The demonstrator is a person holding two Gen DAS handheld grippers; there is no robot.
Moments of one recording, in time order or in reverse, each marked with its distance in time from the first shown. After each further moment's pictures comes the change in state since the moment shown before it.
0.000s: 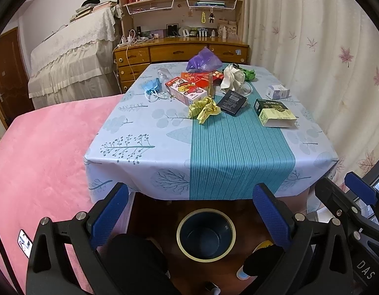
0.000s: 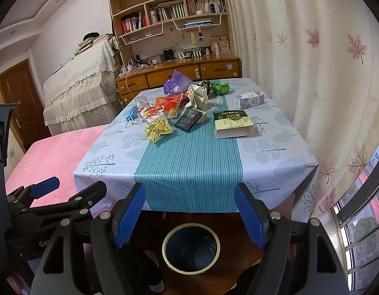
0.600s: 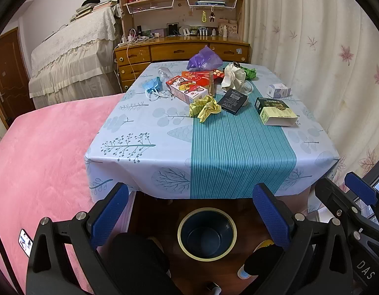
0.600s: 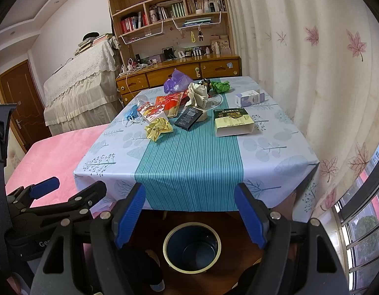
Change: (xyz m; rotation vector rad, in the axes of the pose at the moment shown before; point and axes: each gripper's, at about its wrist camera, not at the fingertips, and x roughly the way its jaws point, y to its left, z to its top) left arm -0.001 0.001 -0.001 0.002 -0.002 -0.001; right arm 0.001 0.001 -0.002 0.001 0.001 0.000
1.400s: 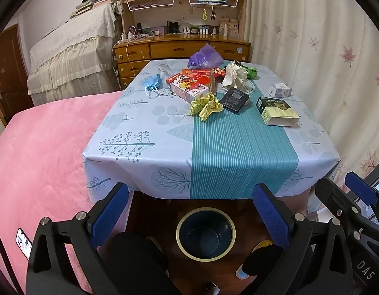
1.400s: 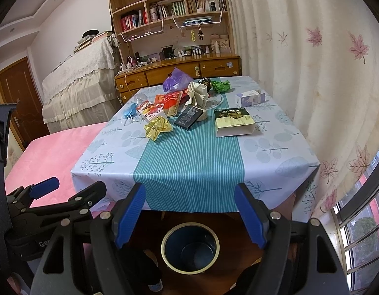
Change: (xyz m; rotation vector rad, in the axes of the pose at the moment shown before) left arm 0.005 0.000 -0.004 -0.008 0.014 -0.004; right arm 0.001 -0.001 0.000 -0.002 0.003 -0.001
